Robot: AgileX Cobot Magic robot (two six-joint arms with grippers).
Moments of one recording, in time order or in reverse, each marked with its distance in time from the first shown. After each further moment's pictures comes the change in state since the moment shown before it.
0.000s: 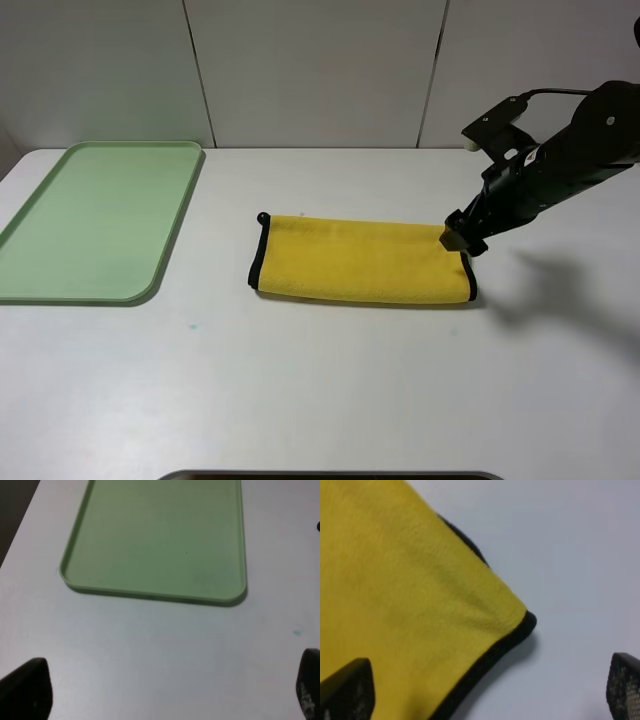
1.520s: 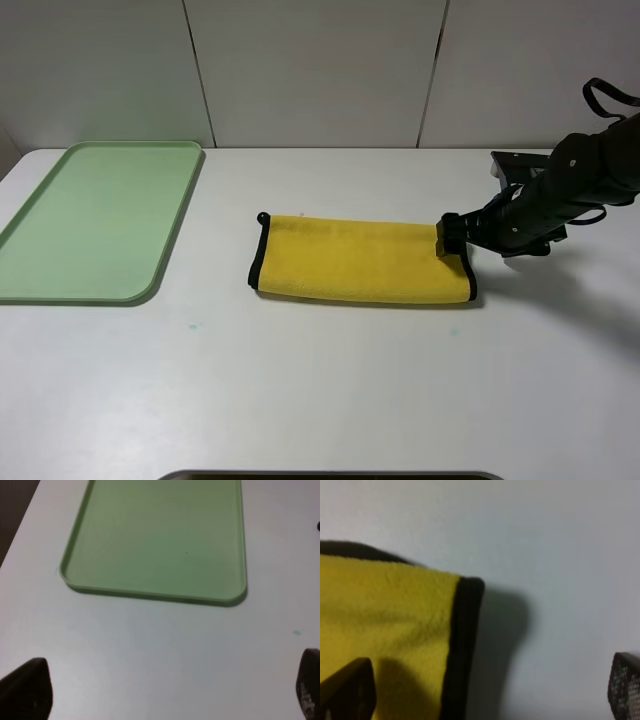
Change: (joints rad) left arm 0.000 0.000 0.000 -0.001 0.000 0.000; right arm -0.061 0.213 0.001 0.084 -0.135 0.491
